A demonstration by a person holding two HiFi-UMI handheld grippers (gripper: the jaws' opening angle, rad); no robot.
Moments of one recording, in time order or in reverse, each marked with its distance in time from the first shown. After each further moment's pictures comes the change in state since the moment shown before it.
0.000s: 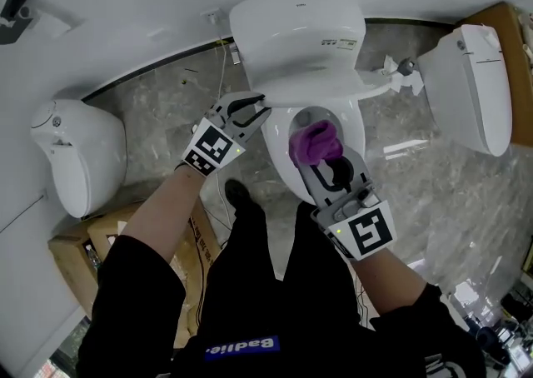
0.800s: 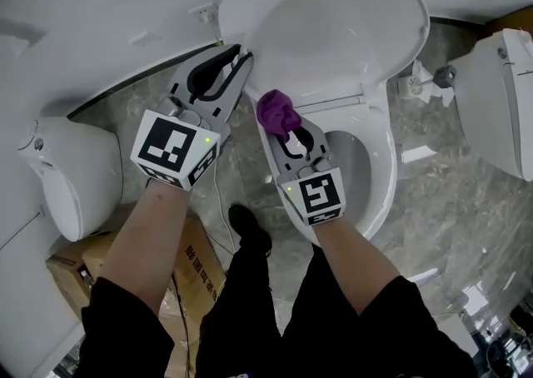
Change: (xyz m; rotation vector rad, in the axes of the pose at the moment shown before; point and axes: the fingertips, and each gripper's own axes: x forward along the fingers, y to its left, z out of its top) left arm 0.029 0.149 0.005 -0.092 -0.187 0.320; right arm 0.174 -0.089 -0.222 0.013 0.089 -0.073
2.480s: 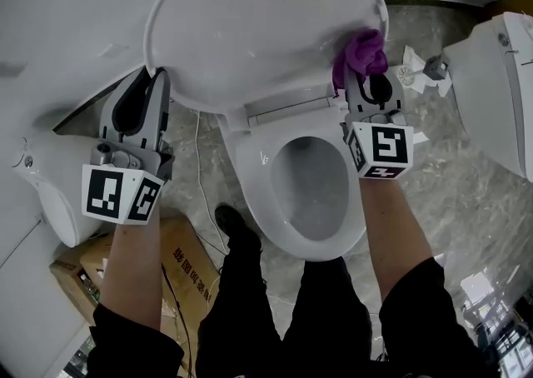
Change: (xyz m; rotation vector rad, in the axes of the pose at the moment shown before) left arm 0.005 0.020 0.004 -0.039 -0.036 0.233; right arm -0.061 -0.274 0.021 -0.098 -0.061 -0.381
